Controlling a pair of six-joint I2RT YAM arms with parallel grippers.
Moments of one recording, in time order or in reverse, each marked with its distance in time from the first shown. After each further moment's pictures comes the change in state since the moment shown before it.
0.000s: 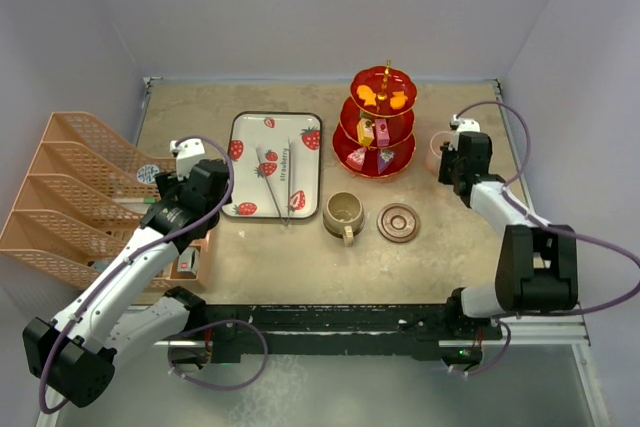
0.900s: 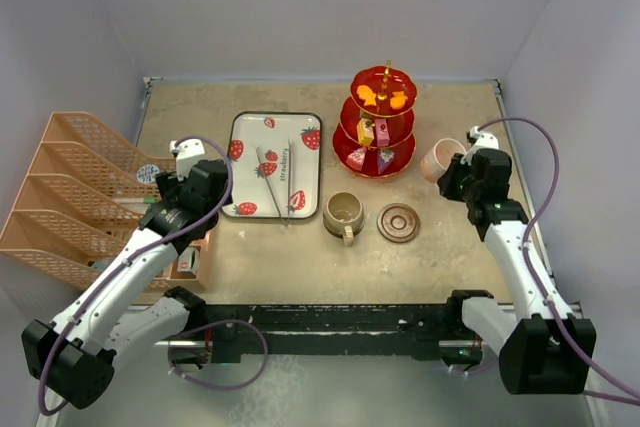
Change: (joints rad) left arm 0.000 -0.006 0.000 0.000 0.024 0.000; right arm 0.000 -0.446 -0.081 -0.254 -0.119 0.177
